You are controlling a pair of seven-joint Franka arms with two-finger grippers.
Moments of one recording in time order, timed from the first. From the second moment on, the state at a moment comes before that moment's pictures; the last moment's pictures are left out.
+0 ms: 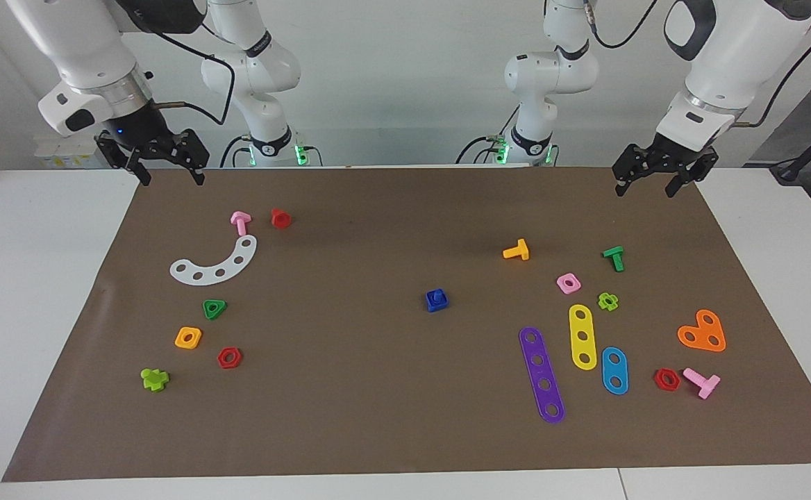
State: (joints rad) left arm -0.04 -0.05 -0.02 -1.66 -0.02 1.62 0.04; right arm 0.08 -0.06 -0.11 -1.63 0.01 1.54 0.02
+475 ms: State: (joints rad) left arm -0.18 -0.05 -0.04 -1.75 -0.02 1.71 -0.13; right arm 0.08 -0.06 -0.10 -1.63 0.01 1.54 0.02
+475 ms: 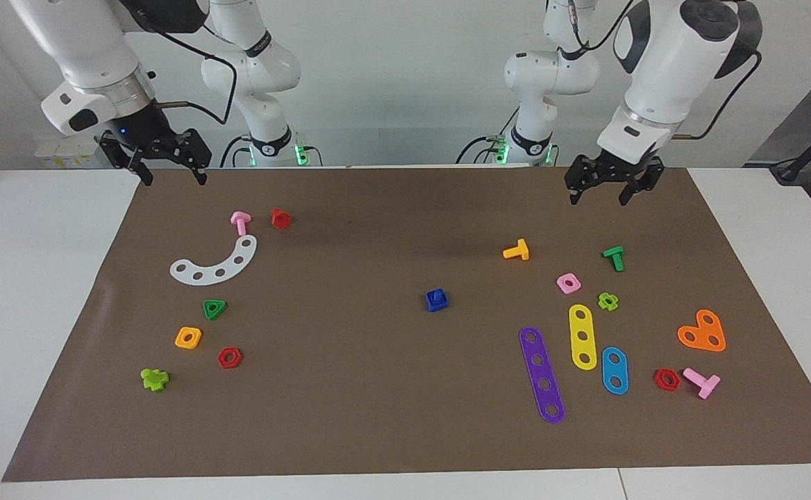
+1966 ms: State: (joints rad) left arm -0.52 0.39 -0.05 -1.69 -0.02 2.13 -0.62; right arm 0.08 -0.06 -0.10 -1.63 0.01 1.54 0.02
